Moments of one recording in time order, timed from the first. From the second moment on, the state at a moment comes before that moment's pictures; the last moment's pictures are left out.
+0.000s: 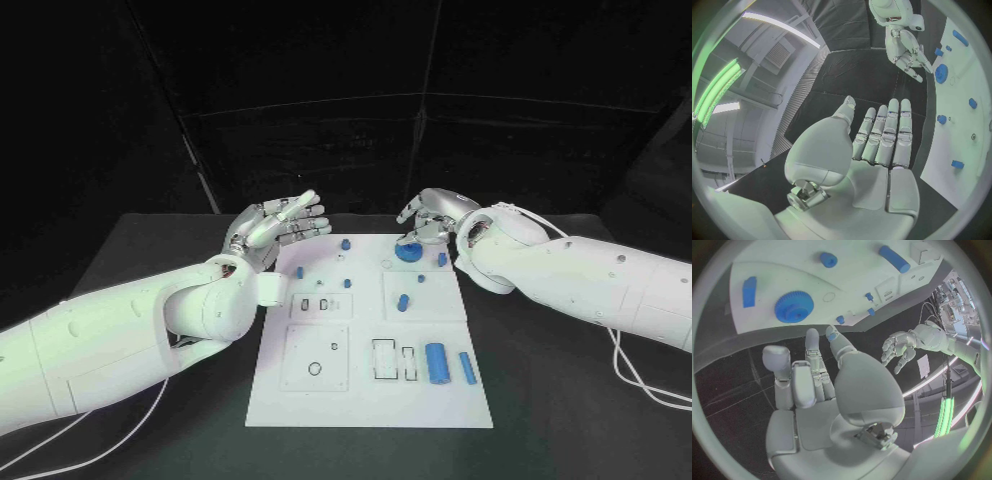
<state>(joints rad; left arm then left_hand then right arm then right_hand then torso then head) 1.17 -0.80 -0.02 1.55 0.17 -0.36 0.53 1.27 0.10 -0.03 0.01 0.05 0.88 0.23 0.14 0.07 0.94 0.20 0.12 0.06 0.99 0.15 0.18 0.10 0.17 0.90 0.27 0.18 0.08 1.26 -0.66 -0.03 1.26 -1.39 -0.36 -0.17 1.25 -0.04 0.10 -0.14 0.12 0.90 0.15 0.09 0.07 1.31 0.05 0.52 0.40 1.47 -0.02 1.37 1.15 0.15 1.26 0.08 1.21 0.84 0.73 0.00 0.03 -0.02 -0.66</state>
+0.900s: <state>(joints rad) 1.16 -0.78 -0.02 1.53 0.17 -0.34 0.51 1.28 0.10 -0.02 0.00 0.05 0.88 0.23 0.13 0.07 0.94 0.20 0.11 0.06 0.99 0.15 0.17 0.10 0.17 0.90 0.27 0.17 0.08 1.26 -0.61 -0.02 1.14 -1.33 -0.17 -0.26 1.35 -0.02 -0.01 0.02 0.13 0.85 0.17 0.11 0.07 1.39 0.08 1.34 1.30 1.47 -0.01 1.48 1.31 0.13 1.29 0.10 1.29 0.96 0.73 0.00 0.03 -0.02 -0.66</state>
